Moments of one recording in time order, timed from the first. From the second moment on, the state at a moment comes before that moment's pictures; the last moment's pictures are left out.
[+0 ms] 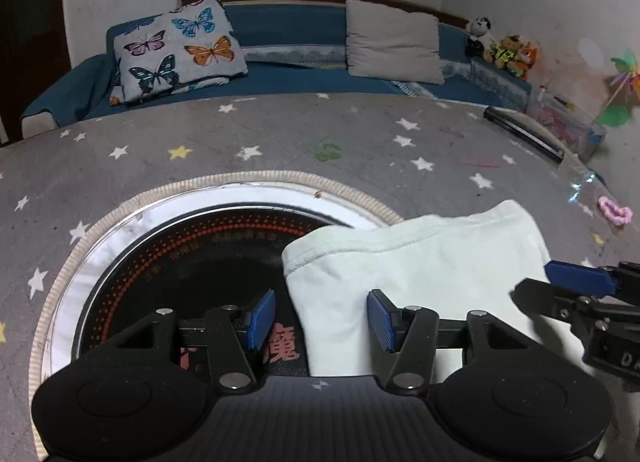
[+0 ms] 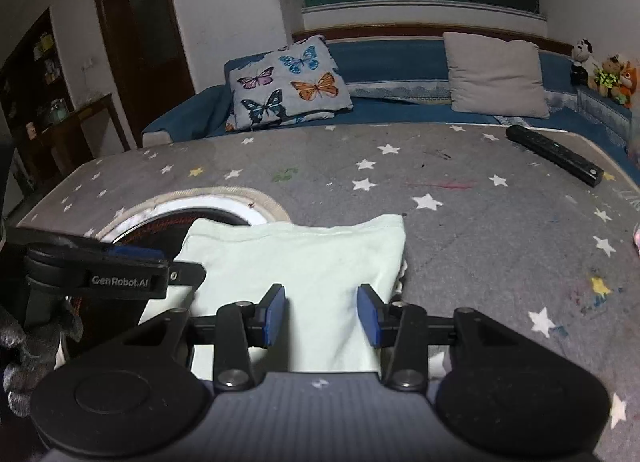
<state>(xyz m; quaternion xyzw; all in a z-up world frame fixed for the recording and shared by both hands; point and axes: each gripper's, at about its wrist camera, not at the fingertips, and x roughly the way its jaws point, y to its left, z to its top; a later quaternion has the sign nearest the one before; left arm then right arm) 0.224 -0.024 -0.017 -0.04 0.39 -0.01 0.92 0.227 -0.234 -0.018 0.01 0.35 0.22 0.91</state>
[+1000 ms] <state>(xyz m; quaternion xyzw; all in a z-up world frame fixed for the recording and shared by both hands) 0.224 -0.018 -0.015 -0.07 0.39 0.00 0.92 0.237 -0.249 -0.016 0.04 0.35 0.21 0.91</state>
